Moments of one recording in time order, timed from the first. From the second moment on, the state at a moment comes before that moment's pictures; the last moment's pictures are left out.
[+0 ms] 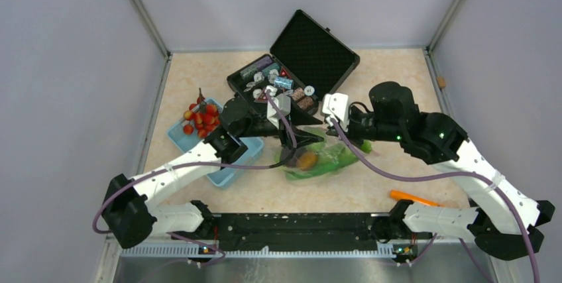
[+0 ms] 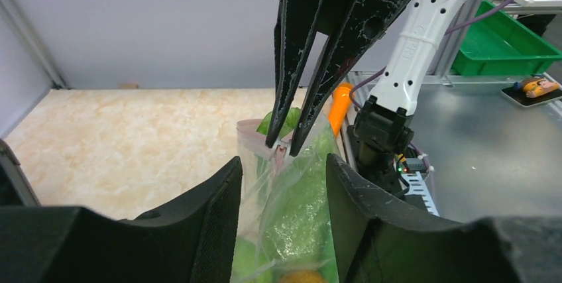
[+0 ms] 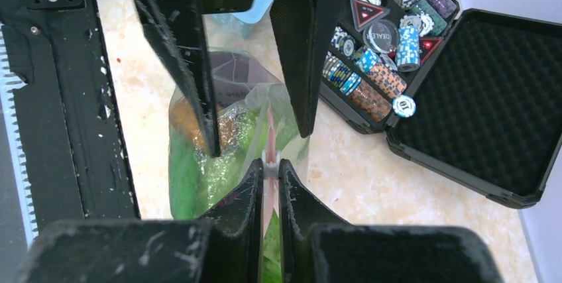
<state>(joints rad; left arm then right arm) -0.79 1.20 0.87 0.53 0.80 -0.14 0.88 1.04 1.43 -0.93 -0.22 -0.49</state>
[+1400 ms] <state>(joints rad) -0.84 1.19 0.88 0.48 0.65 -0.13 0.88 1.03 1.44 -0.96 -0.17 -0.49</state>
